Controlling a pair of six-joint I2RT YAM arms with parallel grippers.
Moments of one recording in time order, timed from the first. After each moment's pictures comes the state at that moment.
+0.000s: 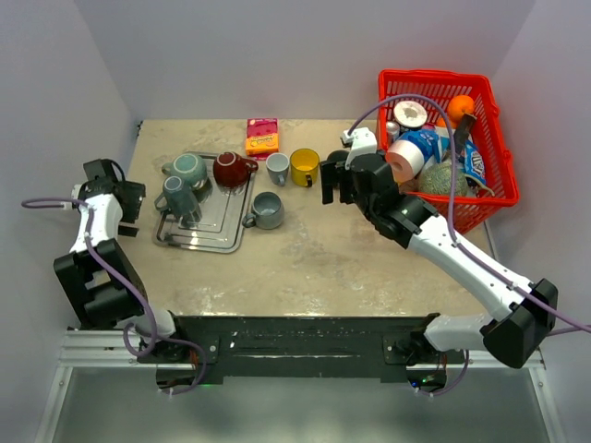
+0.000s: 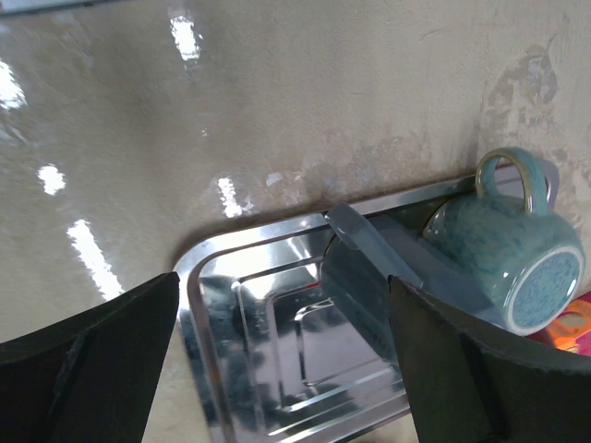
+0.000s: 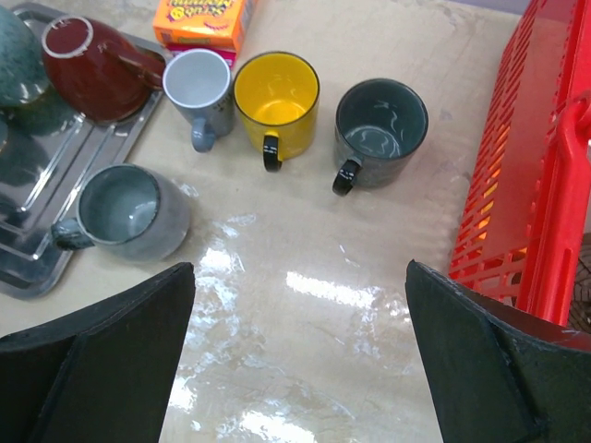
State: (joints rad) left arm 0.43 1.51 1.11 -0.61 -0.15 -1.01; right arm 0.70 1.27 1.21 -0.36 0.41 0.21
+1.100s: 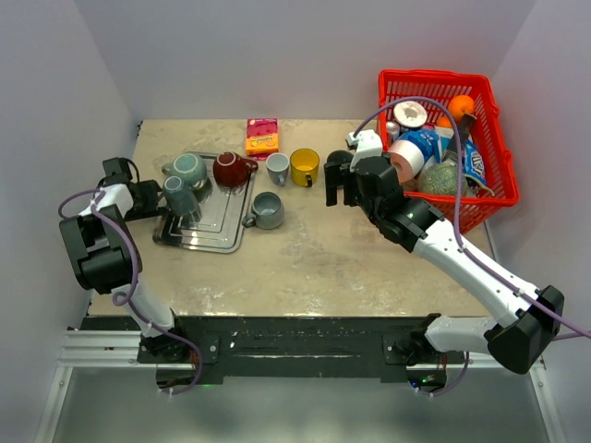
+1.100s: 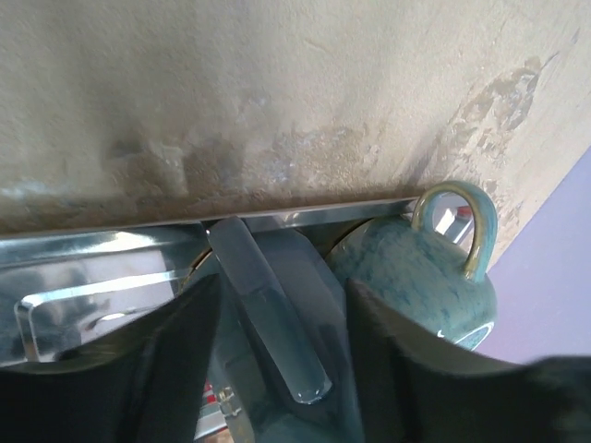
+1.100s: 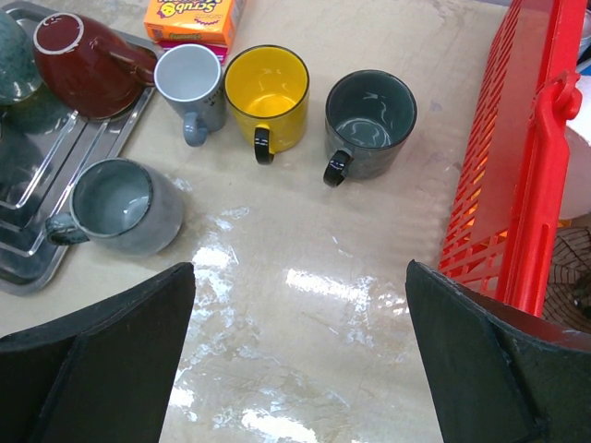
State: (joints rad) left arm 0.38 1.79 1.15 -0.40 0.05 -1.46; right arm 0.70 1.24 1.19 -0.39 0.43 0.22
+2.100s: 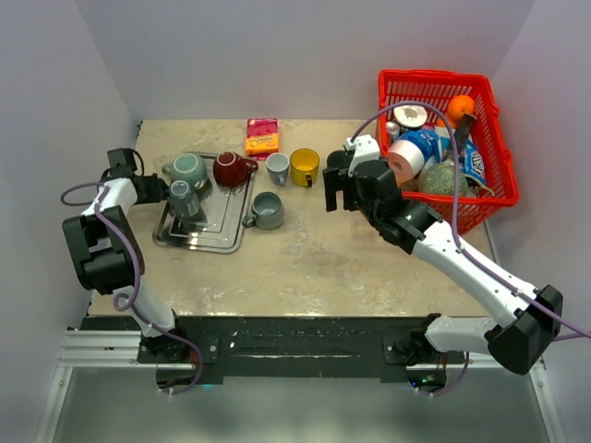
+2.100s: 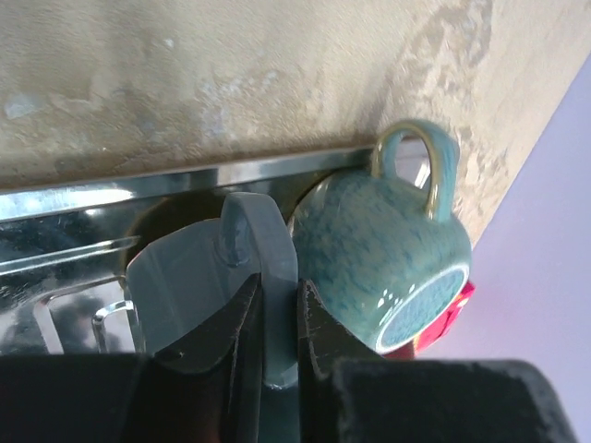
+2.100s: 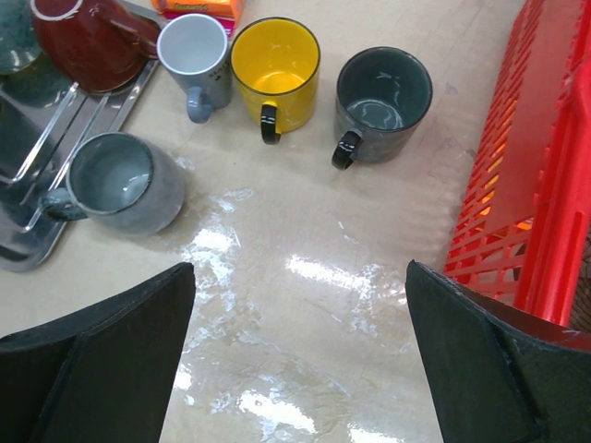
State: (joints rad) left arm 0.33 1.78 1.21 -0.41 0.05 -1.41; right arm 0.70 1.23 1.16 -0.40 0.40 0.22
